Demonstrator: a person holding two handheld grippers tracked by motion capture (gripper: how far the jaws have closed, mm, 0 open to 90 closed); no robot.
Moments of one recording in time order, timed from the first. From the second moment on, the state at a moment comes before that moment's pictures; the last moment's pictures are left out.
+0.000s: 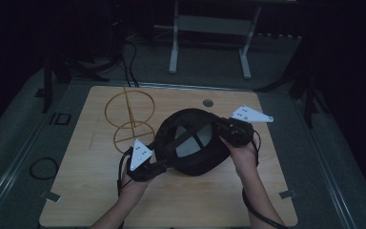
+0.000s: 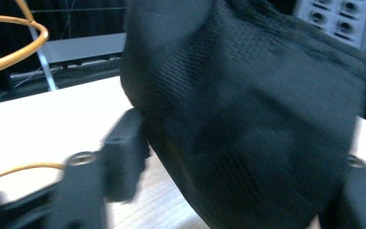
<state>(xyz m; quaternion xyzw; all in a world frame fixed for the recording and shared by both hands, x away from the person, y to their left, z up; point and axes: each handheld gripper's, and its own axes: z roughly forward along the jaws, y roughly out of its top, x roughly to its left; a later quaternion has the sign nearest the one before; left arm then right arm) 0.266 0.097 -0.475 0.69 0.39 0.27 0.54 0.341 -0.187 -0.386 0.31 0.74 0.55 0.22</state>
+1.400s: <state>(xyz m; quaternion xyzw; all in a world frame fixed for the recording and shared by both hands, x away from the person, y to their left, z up) 0.263 0.082 -0.402 0.68 0.37 0.31 0.55 0.278 -0.216 -0.437 0.30 0.76 0.55 0.19</state>
